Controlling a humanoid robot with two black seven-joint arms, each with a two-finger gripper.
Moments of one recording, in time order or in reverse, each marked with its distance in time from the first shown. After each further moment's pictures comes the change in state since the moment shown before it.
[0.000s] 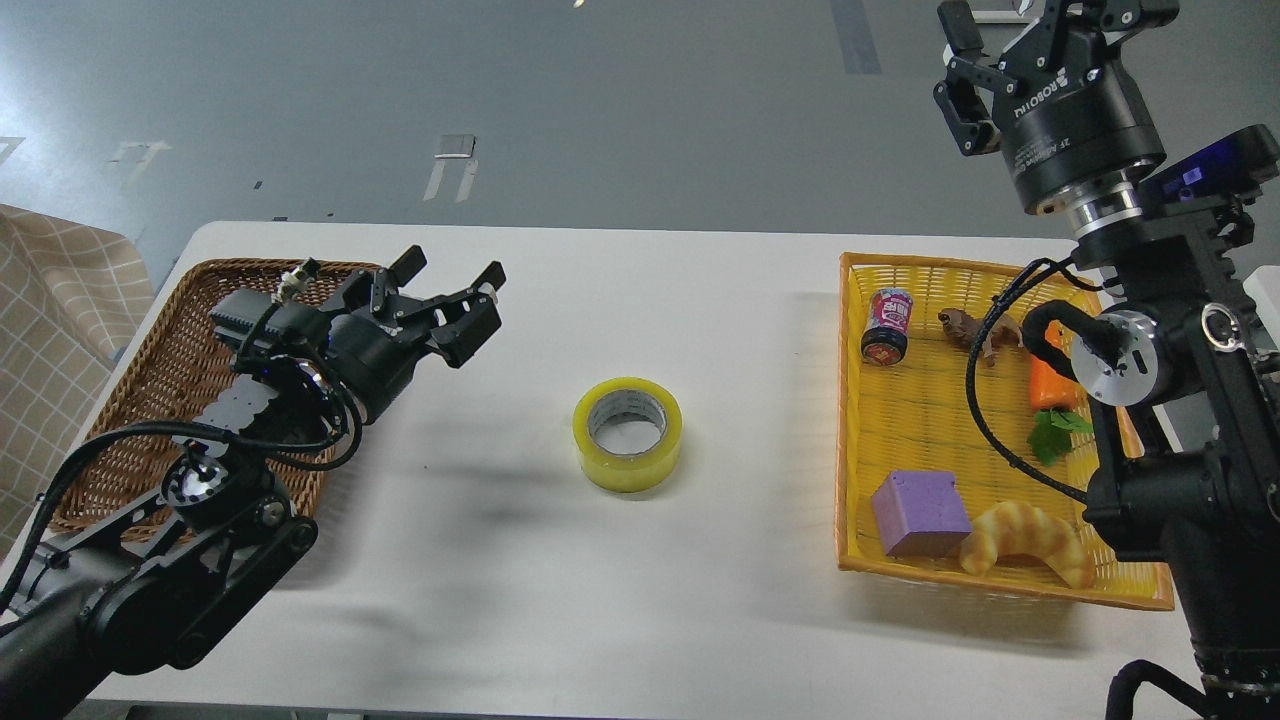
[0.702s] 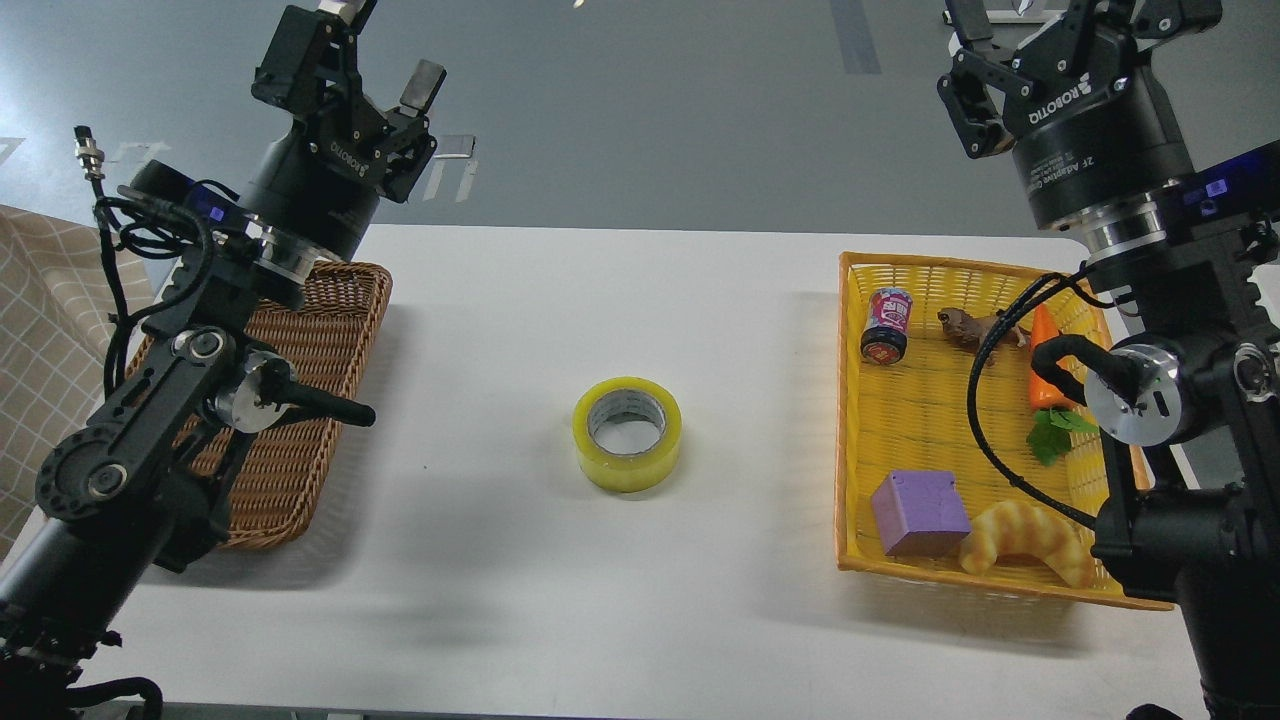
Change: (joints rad) left arm -0.178 -0.127 -0.299 0.054 -1.124 -0.233 -0.393; right arm -0.095 0.002 0.003 0.180 -0.003 0.000 0.006
